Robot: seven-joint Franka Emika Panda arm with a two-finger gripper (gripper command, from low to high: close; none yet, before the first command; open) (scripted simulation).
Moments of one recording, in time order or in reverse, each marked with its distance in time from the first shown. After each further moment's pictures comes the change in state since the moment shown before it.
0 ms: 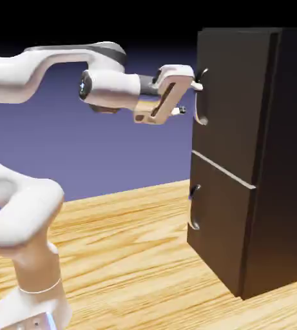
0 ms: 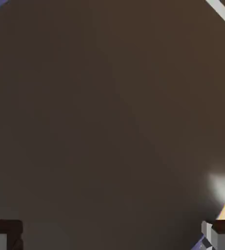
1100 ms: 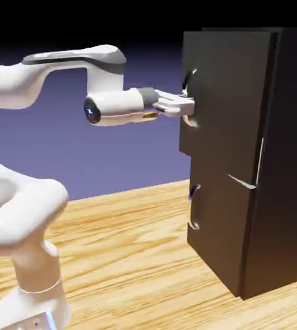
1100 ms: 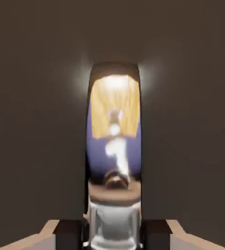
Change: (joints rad) arm -0.053 -0.119 -0.007 -0.093 0.372 -0.370 0.365
